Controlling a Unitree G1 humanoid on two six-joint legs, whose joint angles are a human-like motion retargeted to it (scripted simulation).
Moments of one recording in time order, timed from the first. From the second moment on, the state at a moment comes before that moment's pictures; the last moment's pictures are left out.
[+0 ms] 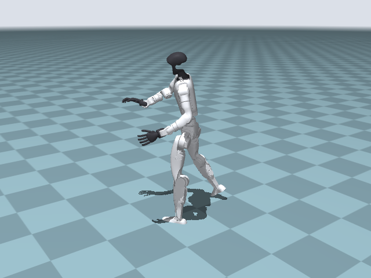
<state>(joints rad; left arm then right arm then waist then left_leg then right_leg) -0.01 0.60 -0.10 0.33 -0.33 -0.22 0.36 -0.82 -0.31 0.58 0.75 -0.37 0.19 -0.81 0.37 -0.15 0.21 -0.02 0.13 -0.06 0.00 -0.06 -0.17 0.02 -0.41 -0.19 0.46 0.33 0.15</state>
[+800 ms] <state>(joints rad) 0.41 0.86 0.85 1.28 -0.64 -0.02 0.68 -0.80 -0.95 0.53 -0.64 -0.46 0.00 -0.46 0.47 -0.35 0.18 0.02 0.43 0.31 0.32 -0.03 -0.16 0.03 -0.28 -0.27 0.43 -0.18 0.18</state>
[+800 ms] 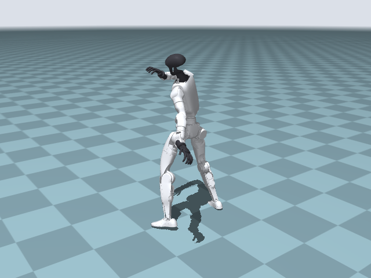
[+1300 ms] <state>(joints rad) -1.38 1.09 -0.56 -0.01 -0.47 -0.21 0.36 0.27 -0.91 -0.34 -0.20 -0.34 0.06 -0.36 -0.36 0.07 -0.01 0.25 0.16 -0.12 0.35 0.51 -0.26 0.02 -0.20 0.38 0.25 -0.12 0.20</state>
